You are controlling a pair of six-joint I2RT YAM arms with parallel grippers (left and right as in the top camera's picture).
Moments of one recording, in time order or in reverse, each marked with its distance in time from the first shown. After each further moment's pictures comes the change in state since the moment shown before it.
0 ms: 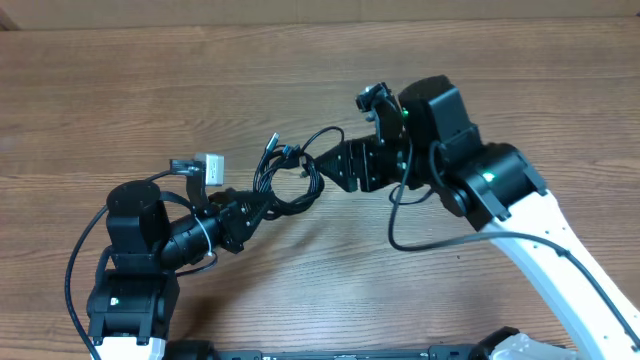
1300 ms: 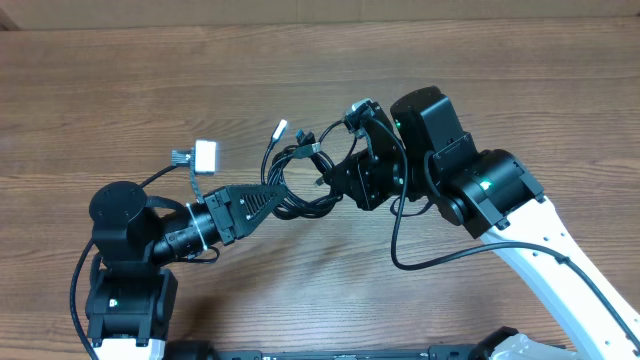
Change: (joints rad) left arm 0.005 -0.005 0.002 0.282 0.234 -0.472; right arm 0.046 -0.003 -0.002 -0.077 -0.003 -0.101
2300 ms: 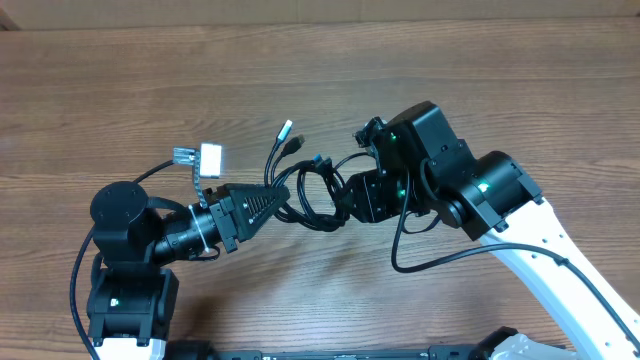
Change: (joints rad) left arm -0.001 0.000 0.000 0.026 0.019 0.191; right arm 0.012 0.000 0.000 -0.205 0.124 0.104
